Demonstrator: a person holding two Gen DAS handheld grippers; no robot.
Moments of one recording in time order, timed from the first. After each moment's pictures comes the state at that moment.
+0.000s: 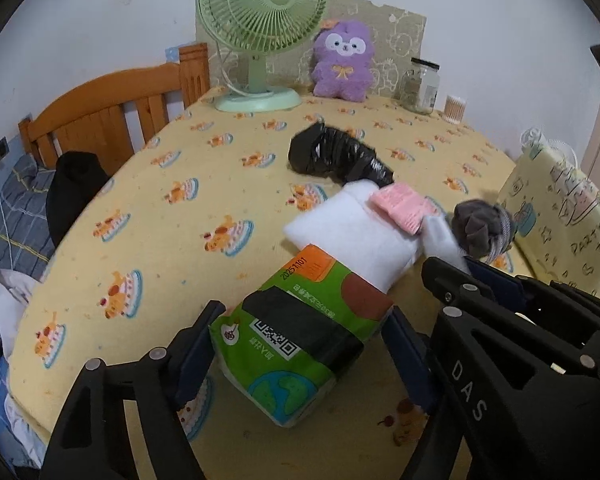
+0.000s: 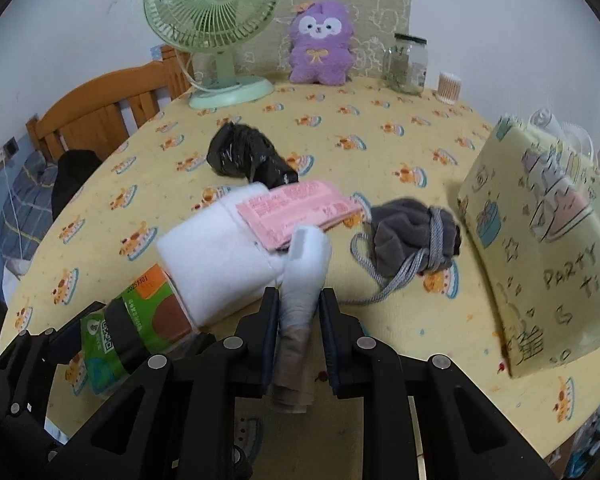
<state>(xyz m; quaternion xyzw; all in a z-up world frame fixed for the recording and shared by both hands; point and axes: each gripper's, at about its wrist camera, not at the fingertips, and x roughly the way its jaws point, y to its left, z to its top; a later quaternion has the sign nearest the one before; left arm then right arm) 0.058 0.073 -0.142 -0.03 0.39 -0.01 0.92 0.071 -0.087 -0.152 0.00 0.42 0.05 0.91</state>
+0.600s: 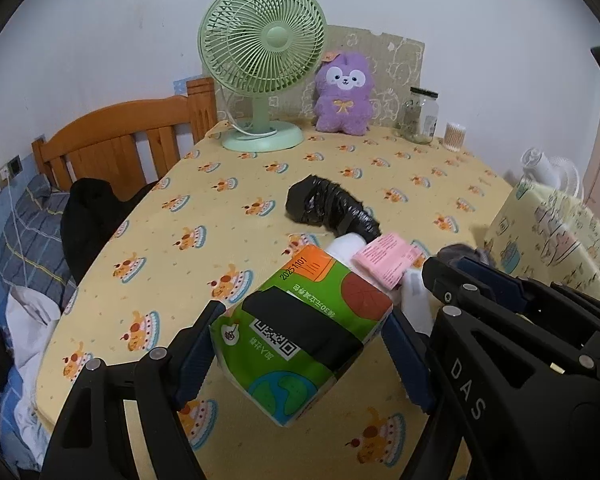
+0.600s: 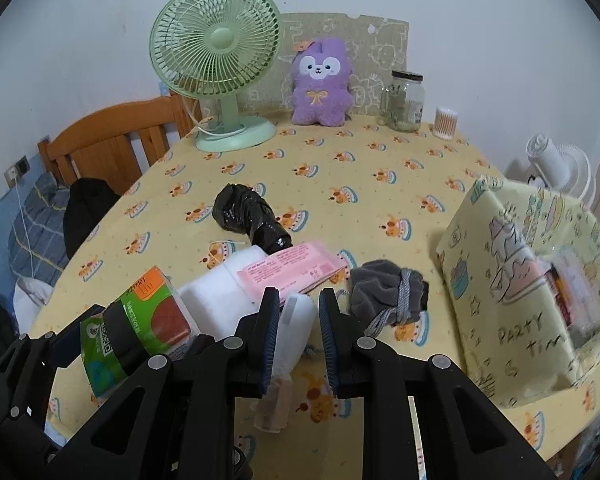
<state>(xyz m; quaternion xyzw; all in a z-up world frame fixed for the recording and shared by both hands) 0.057 0.061 -0.112 -0.01 0.35 0.01 0.93 0.070 -0.103 -0.115 0.01 0.38 0.06 0.92</state>
